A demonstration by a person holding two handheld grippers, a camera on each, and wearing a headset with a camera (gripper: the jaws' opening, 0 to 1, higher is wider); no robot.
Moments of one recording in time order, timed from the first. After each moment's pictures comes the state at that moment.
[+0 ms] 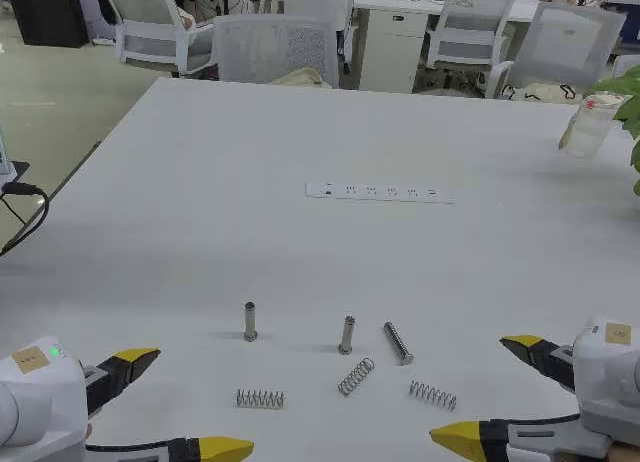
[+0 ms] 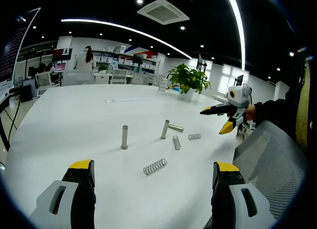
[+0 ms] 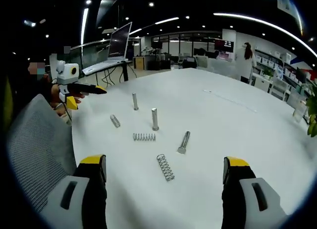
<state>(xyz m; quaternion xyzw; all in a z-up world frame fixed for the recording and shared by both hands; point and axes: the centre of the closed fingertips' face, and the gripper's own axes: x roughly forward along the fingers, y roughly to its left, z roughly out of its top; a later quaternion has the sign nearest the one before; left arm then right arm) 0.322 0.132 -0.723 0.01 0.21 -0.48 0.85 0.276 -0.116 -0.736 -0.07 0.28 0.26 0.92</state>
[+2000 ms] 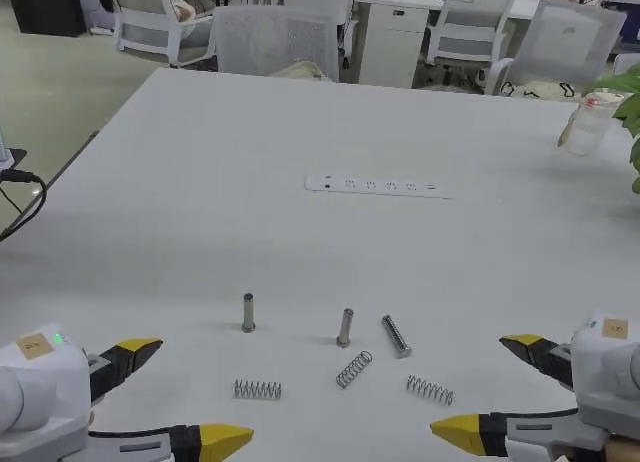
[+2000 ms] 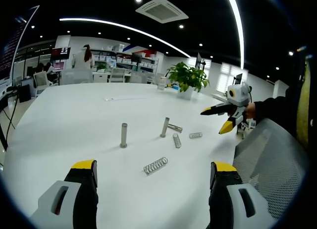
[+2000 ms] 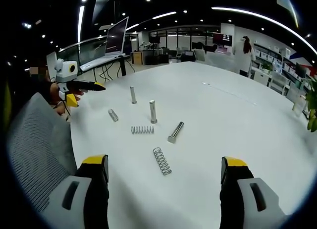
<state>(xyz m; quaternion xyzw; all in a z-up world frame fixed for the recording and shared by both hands) 0.322 0.129 -0.724 0.01 0.20 -0.48 0.85 0.274 -0.120 -0.740 -0.07 0.29 0.26 0.92</state>
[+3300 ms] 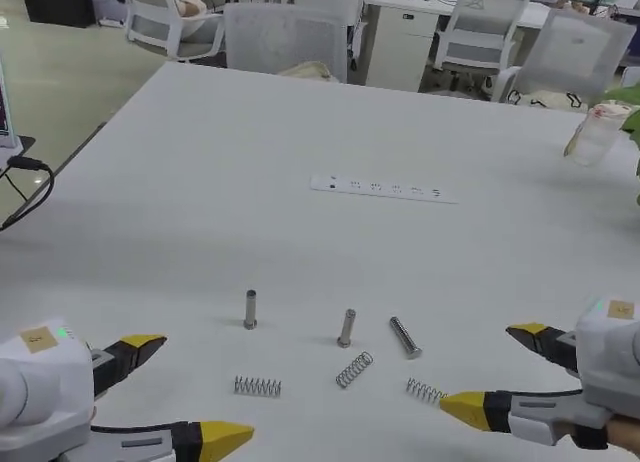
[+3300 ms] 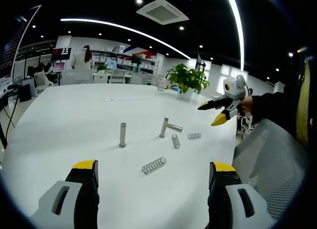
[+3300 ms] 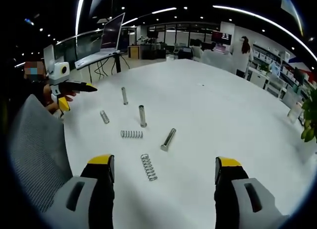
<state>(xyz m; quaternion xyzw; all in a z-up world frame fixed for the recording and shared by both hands) 0.318 0.129 -0.724 0.00 0.20 -0.48 0.85 0.299 -0.132 -0.722 -0.10 0.31 0.24 0.92</state>
